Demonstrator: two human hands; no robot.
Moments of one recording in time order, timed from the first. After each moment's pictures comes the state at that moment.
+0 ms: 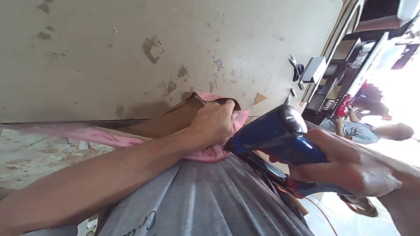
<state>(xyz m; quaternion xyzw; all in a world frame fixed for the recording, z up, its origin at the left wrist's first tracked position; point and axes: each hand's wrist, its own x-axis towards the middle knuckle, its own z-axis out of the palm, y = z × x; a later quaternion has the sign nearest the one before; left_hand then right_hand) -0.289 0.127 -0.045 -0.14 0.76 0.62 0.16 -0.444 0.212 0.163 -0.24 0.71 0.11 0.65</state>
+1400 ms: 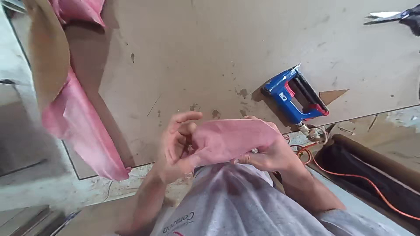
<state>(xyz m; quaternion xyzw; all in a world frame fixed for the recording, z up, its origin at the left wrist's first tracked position) -0.218 0.015 -0.003 -0.07 0.63 0.77 -0.09 -0.385 0.224 -0.020 -0.44 0.60 -0.59 0.32</state>
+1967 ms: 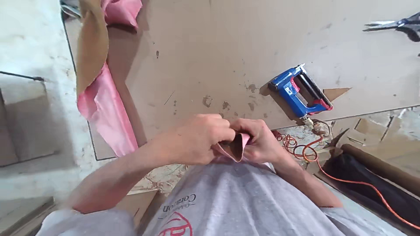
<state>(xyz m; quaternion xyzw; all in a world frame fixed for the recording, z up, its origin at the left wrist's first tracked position) -0.226 0.012 0.075 0.17 0.90 0.37 0.13 -0.335 0.217 -0.004 -0.48 0.57 -0.57 0.34</state>
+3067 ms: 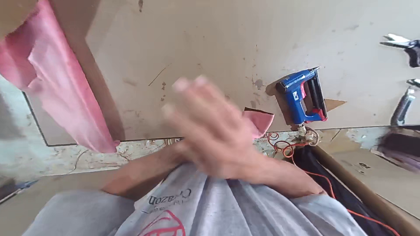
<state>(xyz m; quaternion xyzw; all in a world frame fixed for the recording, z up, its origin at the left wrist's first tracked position) -0.161 0.047 -0.045 -0.15 0.42 0.89 0.06 -0.300 0.124 0.033 -0.58 0.72 -0.38 0.03</state>
